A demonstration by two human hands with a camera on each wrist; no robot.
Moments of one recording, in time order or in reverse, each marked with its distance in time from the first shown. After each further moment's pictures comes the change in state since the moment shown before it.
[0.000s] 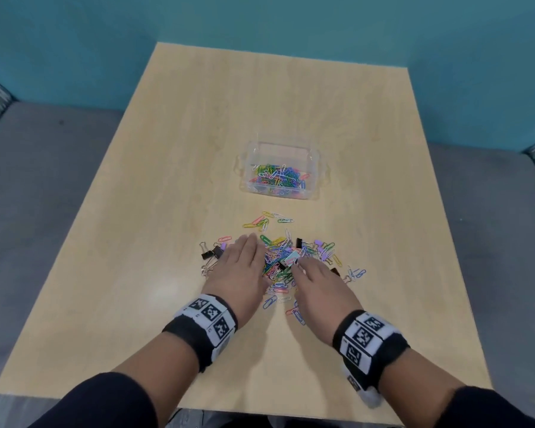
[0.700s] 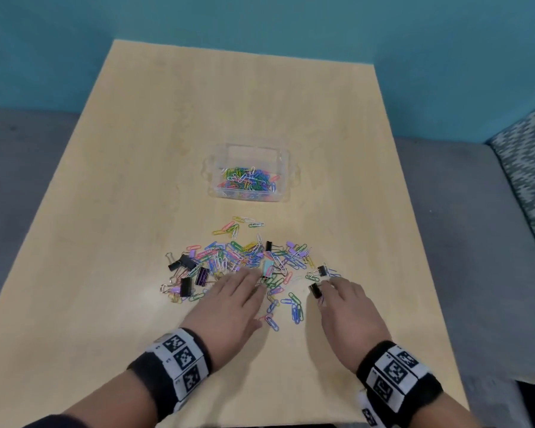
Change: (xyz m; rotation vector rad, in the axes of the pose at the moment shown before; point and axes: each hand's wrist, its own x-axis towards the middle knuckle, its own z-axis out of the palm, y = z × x) left_hand -0.018 0.020 0.015 0.030 0.035 0.352; right_hand -0.067 0.046 -0.010 0.018 0.046 0.335
